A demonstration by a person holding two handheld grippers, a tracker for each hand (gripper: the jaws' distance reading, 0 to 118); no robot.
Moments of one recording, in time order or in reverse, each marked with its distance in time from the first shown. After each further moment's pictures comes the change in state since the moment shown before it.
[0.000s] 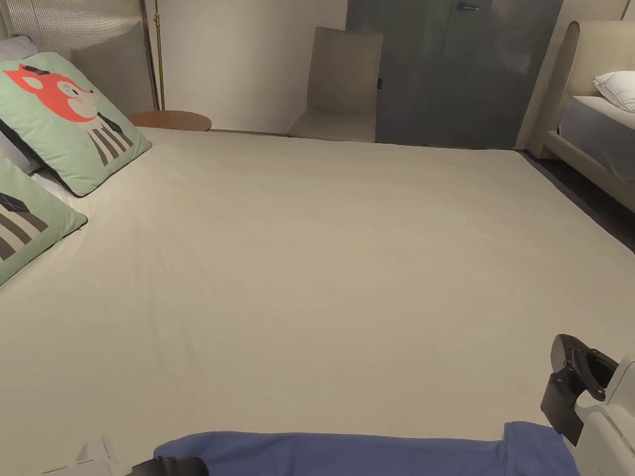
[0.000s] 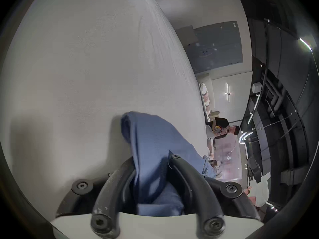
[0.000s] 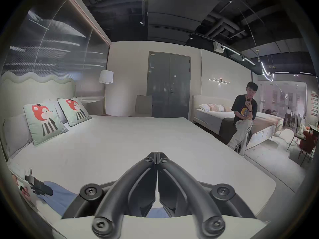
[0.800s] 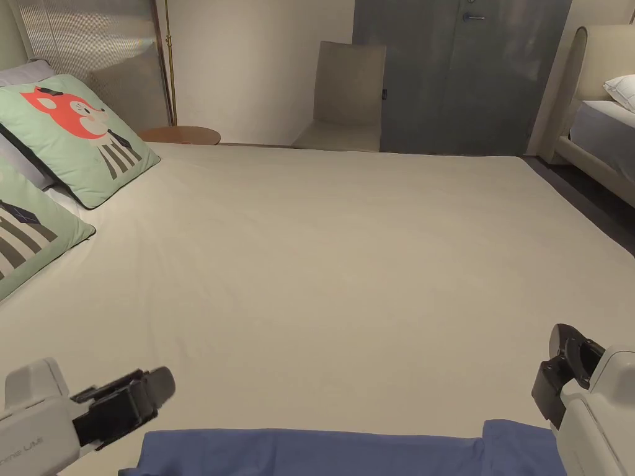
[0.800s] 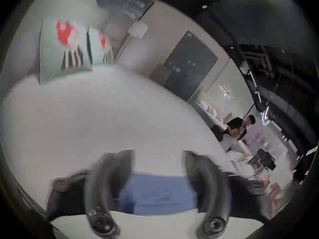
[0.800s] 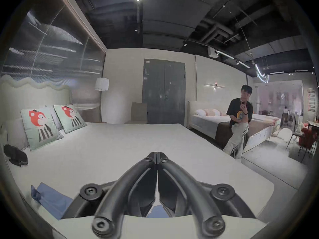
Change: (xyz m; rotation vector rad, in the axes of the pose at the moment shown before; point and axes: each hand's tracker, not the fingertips) left arm 0.103 -0.020 0.065 0.336 0.104 -0.444; right arm 0.035 -0.005 0.000 0.067 -0.031 -0.026
